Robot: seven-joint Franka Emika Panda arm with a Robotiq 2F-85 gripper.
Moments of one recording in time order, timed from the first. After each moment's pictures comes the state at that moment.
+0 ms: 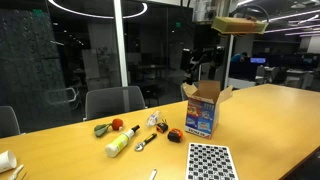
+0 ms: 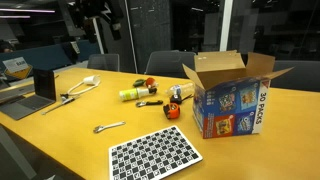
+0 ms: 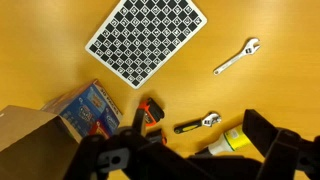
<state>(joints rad) 0.11 -0.57 0.27 -2.36 0.02 1.94 0.25</state>
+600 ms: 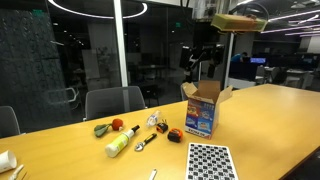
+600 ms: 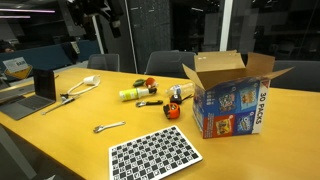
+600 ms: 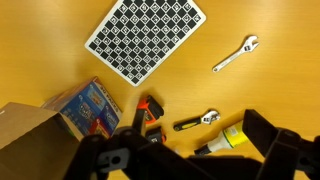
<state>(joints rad) 0.11 -0.57 0.27 -2.35 0.02 1.94 0.25</state>
